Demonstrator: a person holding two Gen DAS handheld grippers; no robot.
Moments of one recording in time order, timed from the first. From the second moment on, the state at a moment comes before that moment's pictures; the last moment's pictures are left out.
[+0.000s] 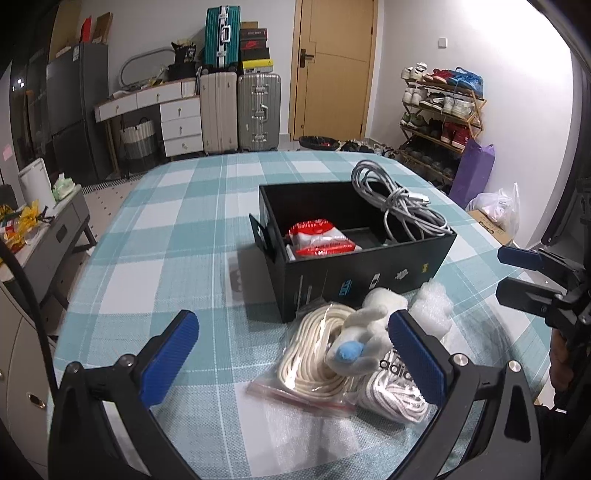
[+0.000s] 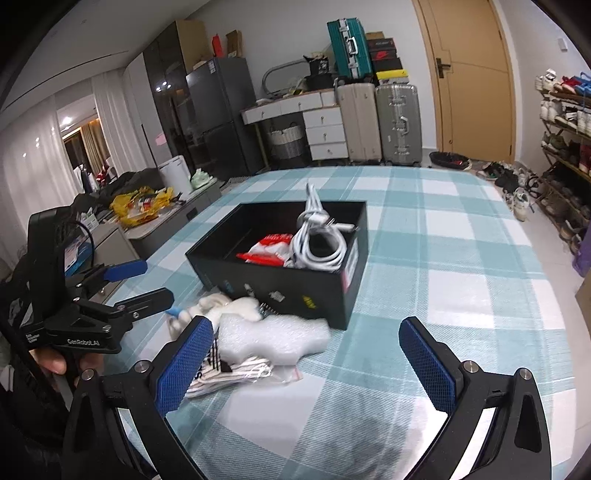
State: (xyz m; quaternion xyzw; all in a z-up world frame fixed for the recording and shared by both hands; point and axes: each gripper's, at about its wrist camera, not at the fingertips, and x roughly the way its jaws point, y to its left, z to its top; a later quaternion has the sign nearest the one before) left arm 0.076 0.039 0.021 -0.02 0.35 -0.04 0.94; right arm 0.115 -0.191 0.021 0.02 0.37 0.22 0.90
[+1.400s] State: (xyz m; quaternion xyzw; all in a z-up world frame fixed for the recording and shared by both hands) left arm 0.084 0.045 0.010 -0.05 0.37 -0.07 0.93; right arm 0.160 -0.147 -0.033 0.02 0.46 0.27 0.84
